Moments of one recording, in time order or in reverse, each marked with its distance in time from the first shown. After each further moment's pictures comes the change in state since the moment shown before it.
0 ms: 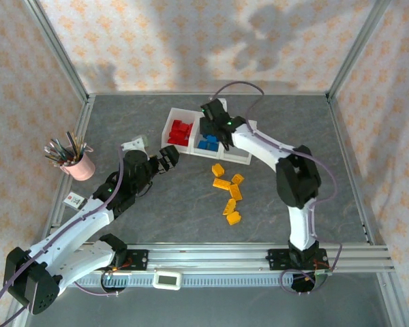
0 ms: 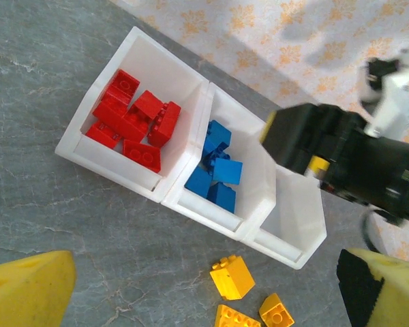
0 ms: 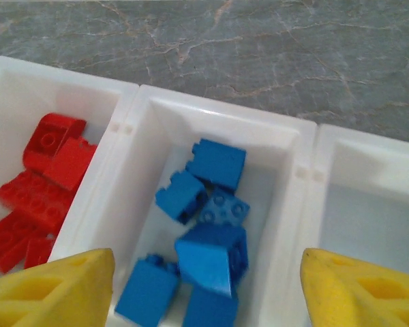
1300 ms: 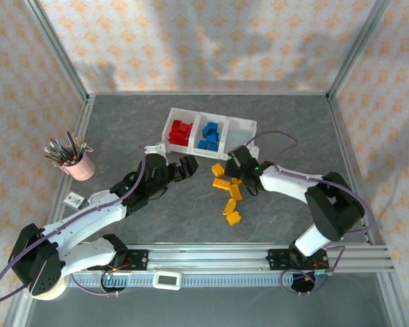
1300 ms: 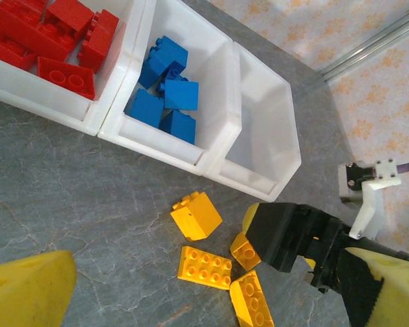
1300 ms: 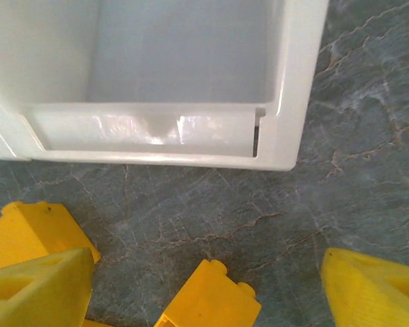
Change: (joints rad) left arm -0.141 0.147 -0.007 0.092 0.075 -0.031; right arm 0.002 -0.378 -0.781 0.200 -0.014 0.304
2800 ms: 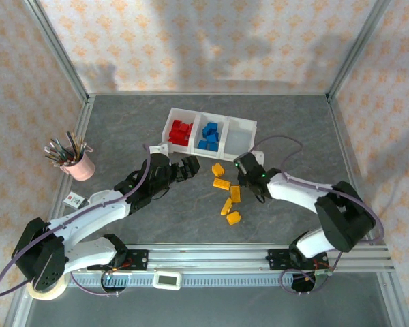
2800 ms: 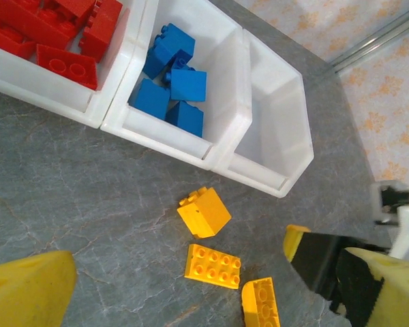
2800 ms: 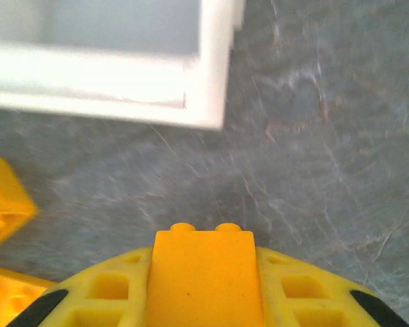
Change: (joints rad) left arm 0.000 0.057 0.007 0.022 0.005 0.004; right arm 0.000 -0.135 -0.090 -0.041 0.043 -0.104
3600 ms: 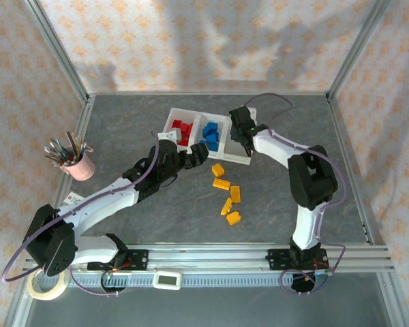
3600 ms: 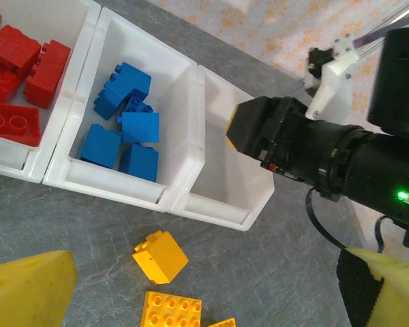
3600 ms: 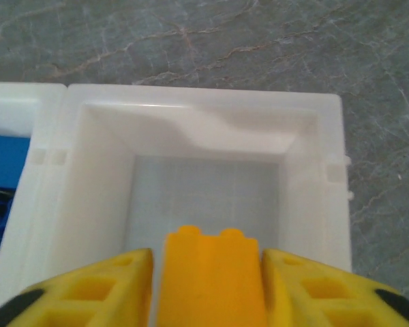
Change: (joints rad) left arm 0.000 0.130 0.163 0.029 0.011 0.027; right arm -0.179 0.473 0.629 -0.037 -0.009 -0.163
